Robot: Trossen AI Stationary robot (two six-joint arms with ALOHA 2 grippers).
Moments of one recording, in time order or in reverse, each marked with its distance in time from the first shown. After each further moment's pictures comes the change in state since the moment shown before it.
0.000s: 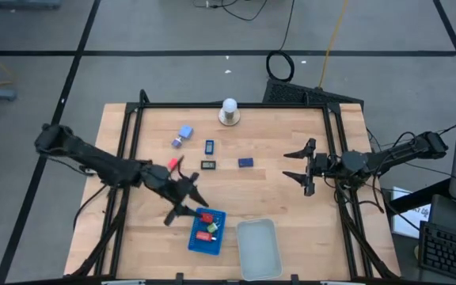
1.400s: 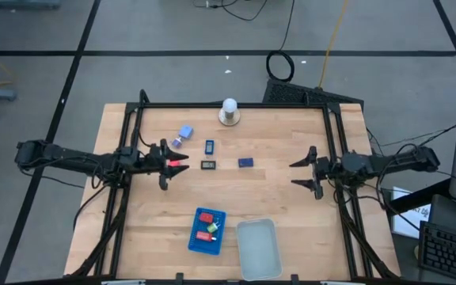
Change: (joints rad) left arm 0.300 -0.497 -0.499 0.224 -0.298 0.031; right arm -0.105 -0.376 -0.185 -0.358 -0.246 0.123
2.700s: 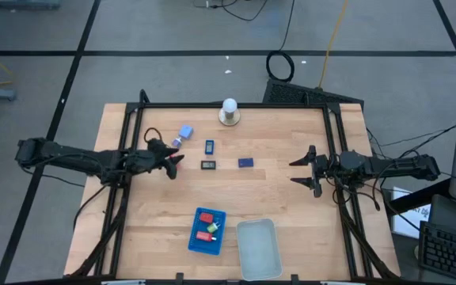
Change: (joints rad) left arm -0.025 0.032 0.147 -0.624 -0.402 -0.398; right arm -0.114 -0.056 -0.045 -0.024 -0.095 0.039
